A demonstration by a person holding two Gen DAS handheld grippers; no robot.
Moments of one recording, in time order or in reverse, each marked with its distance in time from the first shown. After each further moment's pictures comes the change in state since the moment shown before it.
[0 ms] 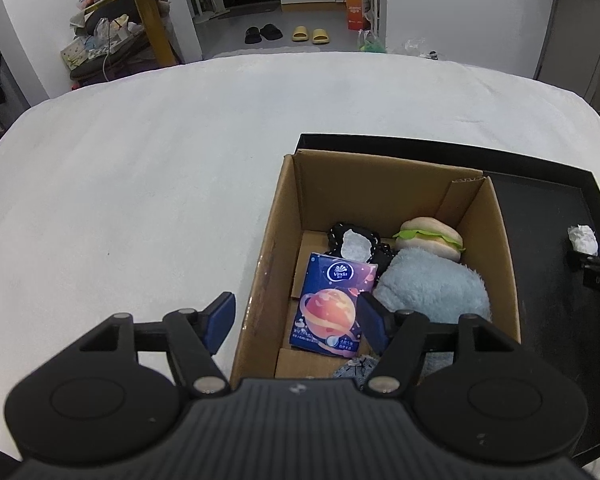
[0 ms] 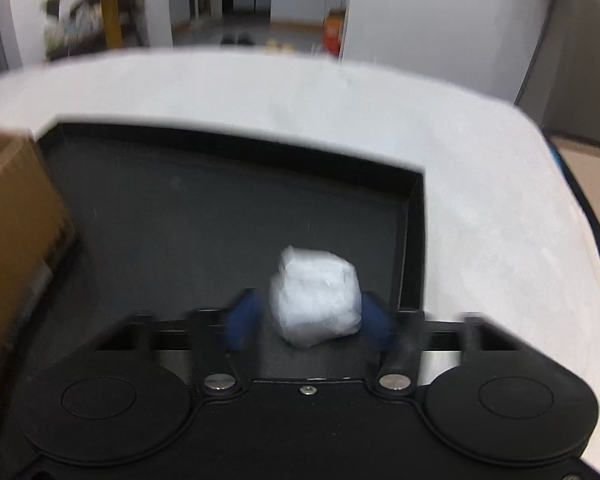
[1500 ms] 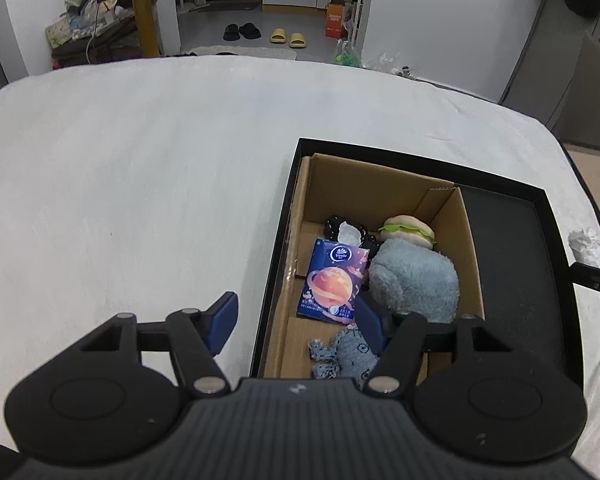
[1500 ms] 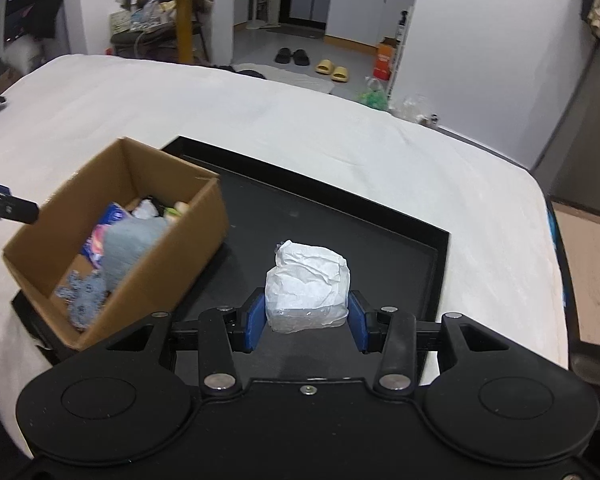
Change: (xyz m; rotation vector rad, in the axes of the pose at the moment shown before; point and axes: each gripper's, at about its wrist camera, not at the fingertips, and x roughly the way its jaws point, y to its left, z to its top) left arm -0.038 0.056 -0.013 -0.072 0.005 -0.173; right arm -0.133 0.062 0.023 -0.148 -0.015 0.071
